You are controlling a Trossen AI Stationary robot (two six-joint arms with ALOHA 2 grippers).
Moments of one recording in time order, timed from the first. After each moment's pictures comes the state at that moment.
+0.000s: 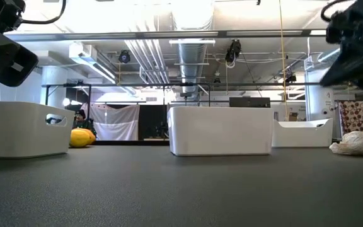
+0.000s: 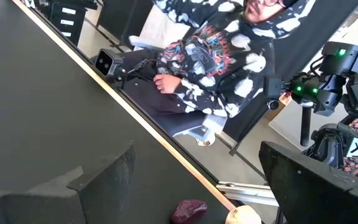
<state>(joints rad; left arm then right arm) -0.16 0.40 0.12 0.01 0.87 -0.28 0.50 0.73 0.43 -0.63 0.55 1.06</state>
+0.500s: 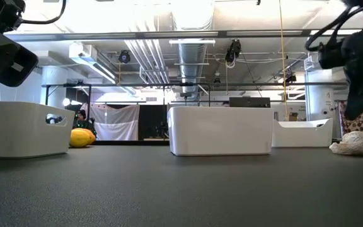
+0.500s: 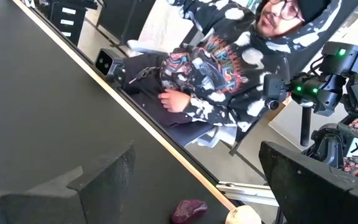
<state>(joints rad) -0.16 0.40 0.12 0.01 0.87 -0.28 0.37 1.00 0.57 -0.85 0.22 1.12</state>
